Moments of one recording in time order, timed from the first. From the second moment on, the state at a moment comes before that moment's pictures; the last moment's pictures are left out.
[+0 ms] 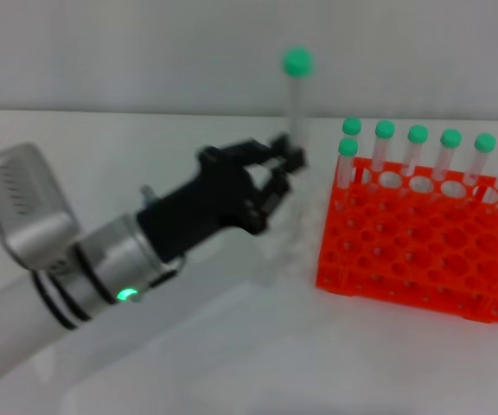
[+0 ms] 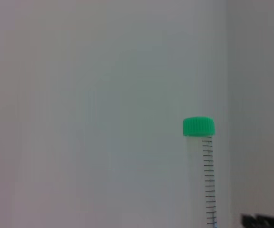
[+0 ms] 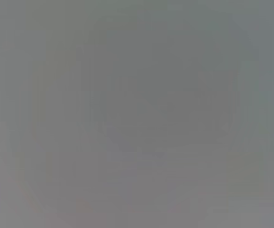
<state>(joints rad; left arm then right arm) -0.70 -2.08 2.84 0.03 -0.74 1.53 -0.57 0.31 1.93 -0.77 -0.29 2.37 1.24 -2.13</state>
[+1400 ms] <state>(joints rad) -0.77 -2.10 2.80 0.24 -0.59 1.16 -0.47 0.46 2.01 -0.81 -0.44 1.72 1.62 -1.96</state>
